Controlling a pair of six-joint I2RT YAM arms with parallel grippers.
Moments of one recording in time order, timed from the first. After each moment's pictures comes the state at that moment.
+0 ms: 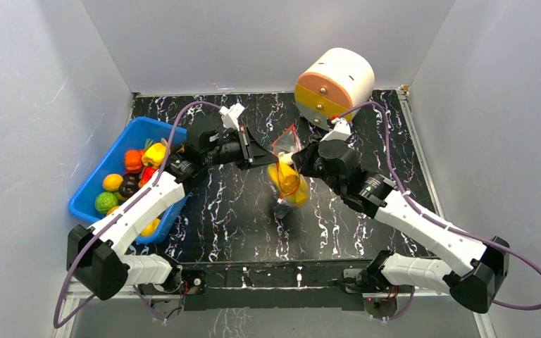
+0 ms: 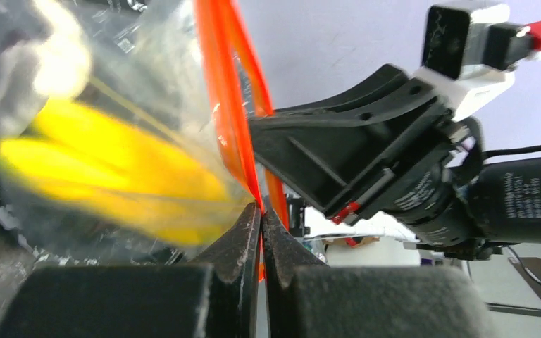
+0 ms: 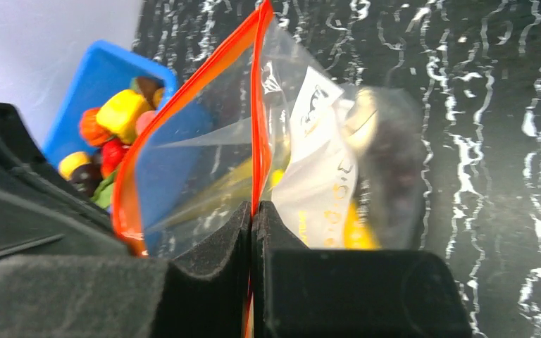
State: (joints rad) left arm -0.59 1.24 1.06 -0.16 0.57 -0.92; right arm 0.81 1.08 1.00 -0.29 0.33 0.75
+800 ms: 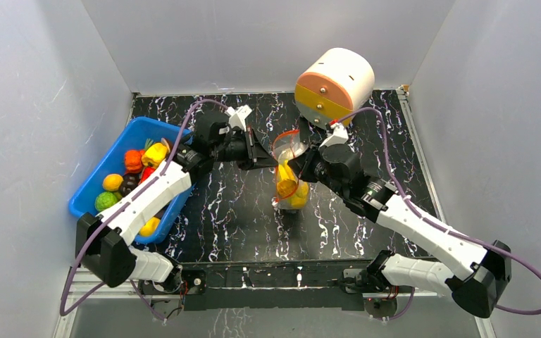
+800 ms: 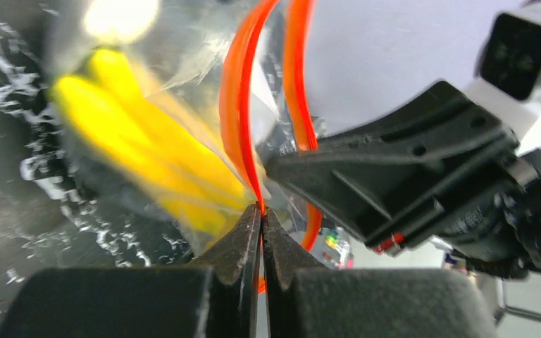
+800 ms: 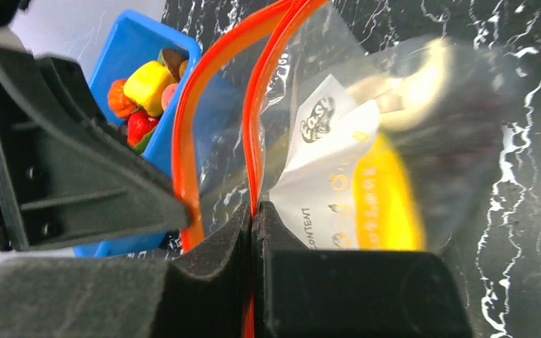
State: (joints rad) left arm -0.59 1.38 1.21 -0.39 0.54 -0.80; right arm 0.78 1.05 0.92 -0.21 0.19 0.77
